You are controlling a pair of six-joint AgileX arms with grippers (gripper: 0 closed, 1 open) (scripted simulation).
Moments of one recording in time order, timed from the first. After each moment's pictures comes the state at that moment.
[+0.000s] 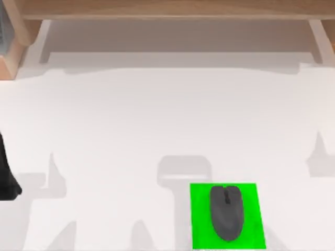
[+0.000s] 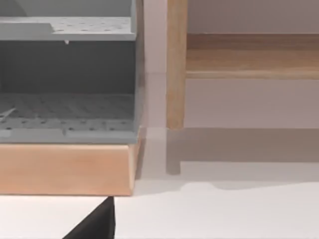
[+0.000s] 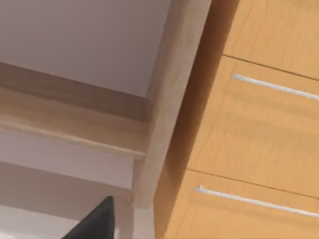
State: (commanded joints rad) left arm 0.00 0.00 0.00 0.00 0.00 0.00; right arm -0.07 0.30 0.20 0.18 -0.04 -0.25
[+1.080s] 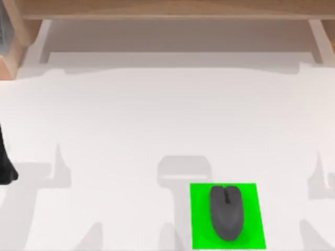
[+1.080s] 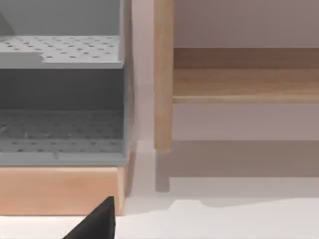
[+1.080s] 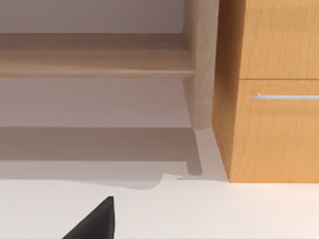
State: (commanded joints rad) left arm -0.06 0.16 0.15 -0.01 -0.04 0.00; right arm 0.00 0.00 0.00 0.00 0.00 0.00
